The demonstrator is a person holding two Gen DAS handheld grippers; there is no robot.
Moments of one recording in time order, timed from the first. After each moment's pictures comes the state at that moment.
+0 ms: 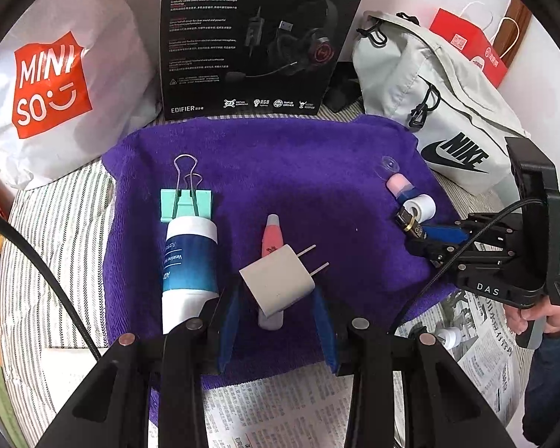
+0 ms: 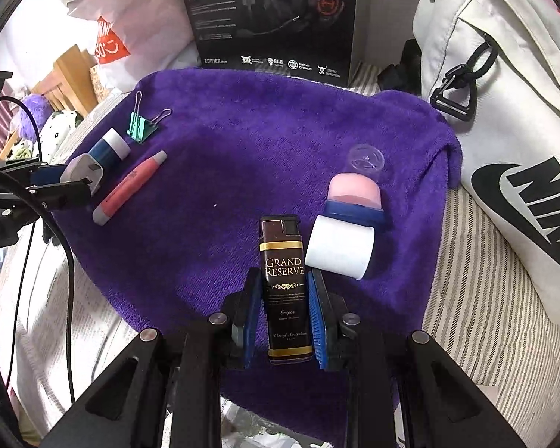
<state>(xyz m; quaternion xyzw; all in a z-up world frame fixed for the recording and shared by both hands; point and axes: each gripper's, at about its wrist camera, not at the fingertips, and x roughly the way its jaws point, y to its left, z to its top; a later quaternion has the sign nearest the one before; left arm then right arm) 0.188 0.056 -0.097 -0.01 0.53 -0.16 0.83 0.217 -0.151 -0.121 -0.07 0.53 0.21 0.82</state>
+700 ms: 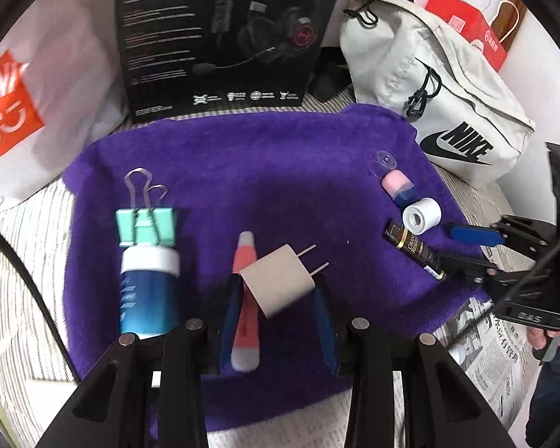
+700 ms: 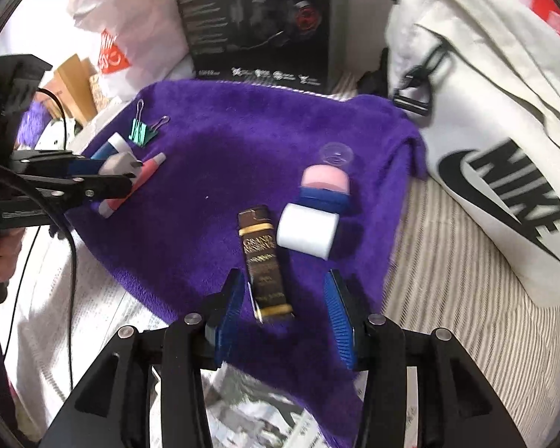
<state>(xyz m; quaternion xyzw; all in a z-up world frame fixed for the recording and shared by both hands) 0.216 0.032 -0.115 0.01 0.54 -0.18 0.82 0.196 -0.182 -0.100 -0.05 0.51 0.20 0.83</state>
